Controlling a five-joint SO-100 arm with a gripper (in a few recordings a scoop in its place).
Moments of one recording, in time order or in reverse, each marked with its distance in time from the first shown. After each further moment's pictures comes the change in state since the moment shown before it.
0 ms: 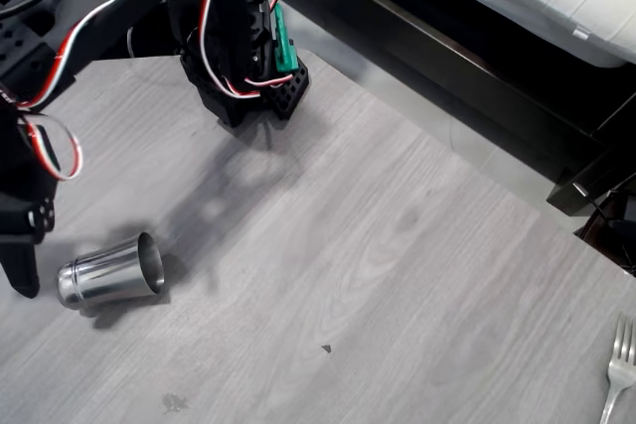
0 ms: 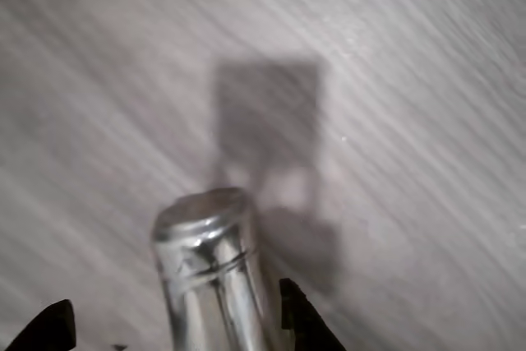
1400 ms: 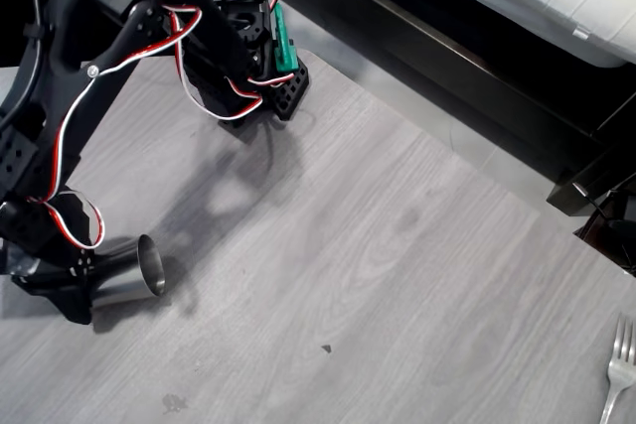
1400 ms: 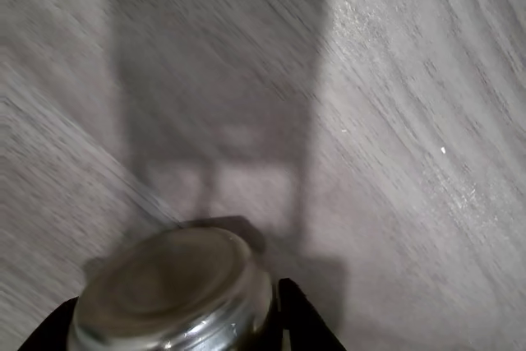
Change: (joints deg) arm -4.9 -16.8 -0.3 -8.8 -1.1
